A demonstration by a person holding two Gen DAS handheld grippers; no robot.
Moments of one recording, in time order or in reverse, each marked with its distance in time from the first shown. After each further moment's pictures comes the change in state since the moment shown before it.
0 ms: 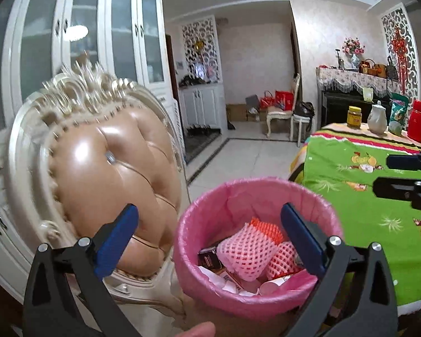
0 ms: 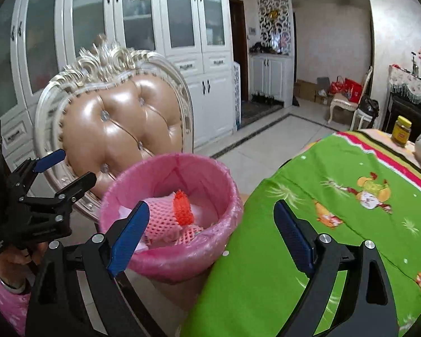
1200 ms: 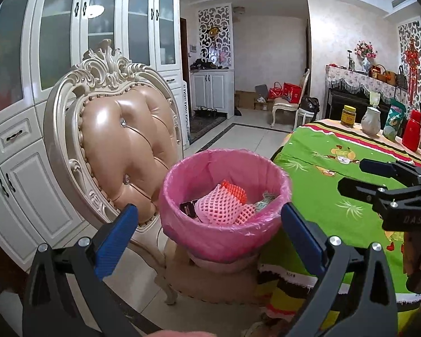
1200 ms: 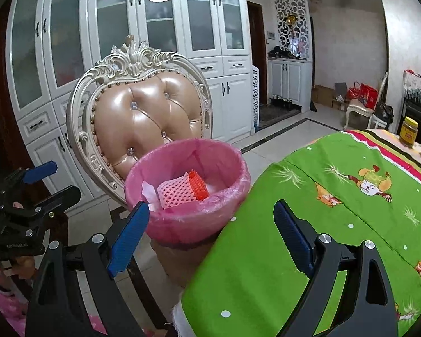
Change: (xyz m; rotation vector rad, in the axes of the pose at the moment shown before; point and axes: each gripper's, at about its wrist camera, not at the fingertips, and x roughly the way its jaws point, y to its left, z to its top) left arm -0.089 -0.034 -0.030 -0.102 0.106 0.013; right arm -0.040 -0.007 -0.042 -0.059 -0.002 0.102
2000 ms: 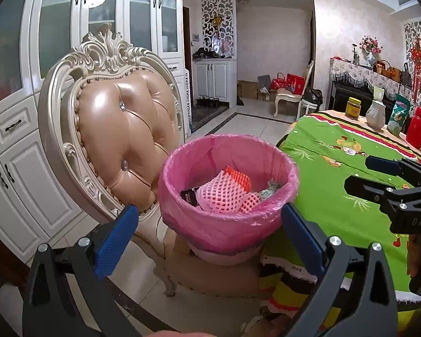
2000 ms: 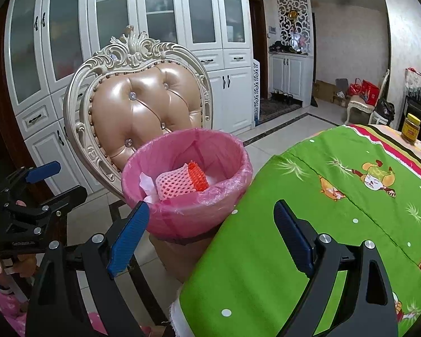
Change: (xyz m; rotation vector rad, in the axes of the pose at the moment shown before) left arm 0.022 0.005 -0.008 -0.021 0.068 0.006; right arm 0.012 -0.001 -0.008 -0.002 0.035 0.000
